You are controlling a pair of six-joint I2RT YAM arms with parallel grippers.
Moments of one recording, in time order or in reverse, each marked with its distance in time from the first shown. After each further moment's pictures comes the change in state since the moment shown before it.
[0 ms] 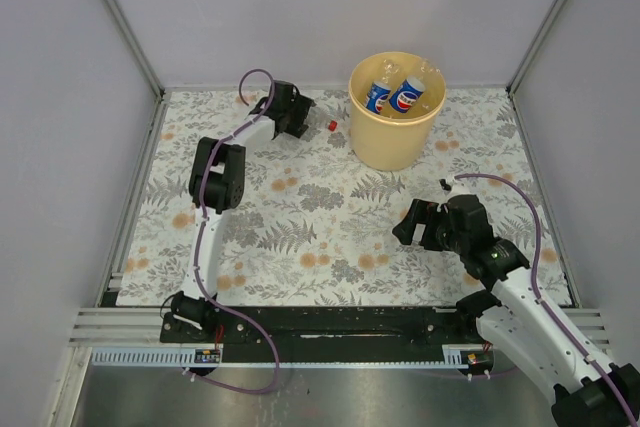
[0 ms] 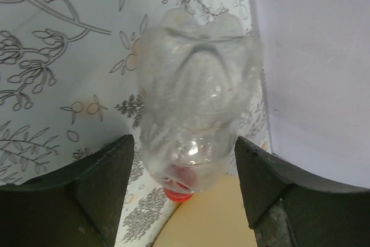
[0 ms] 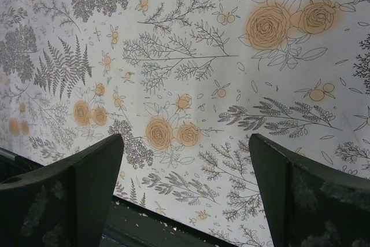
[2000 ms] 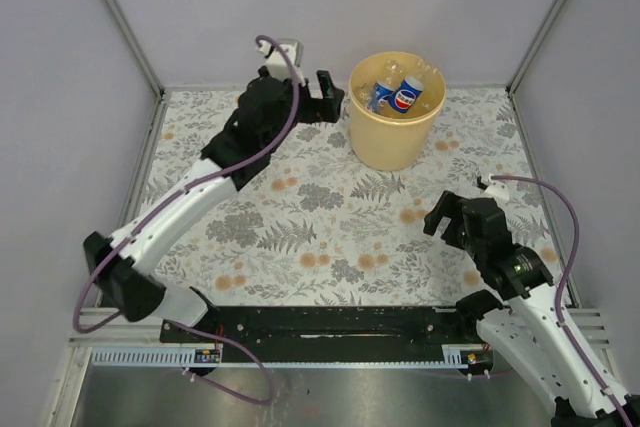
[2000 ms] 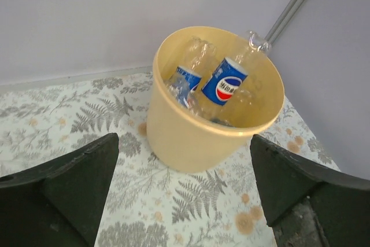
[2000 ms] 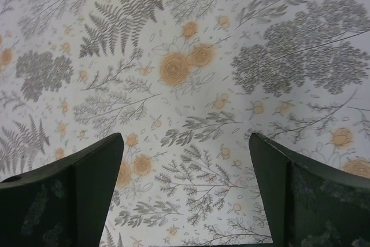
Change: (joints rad) left arm -0.399 -0.942 -0.400 0.013 -0.226 1.124; right arm 0.001 -0.143 0.119 -0.238 0.346 0.064
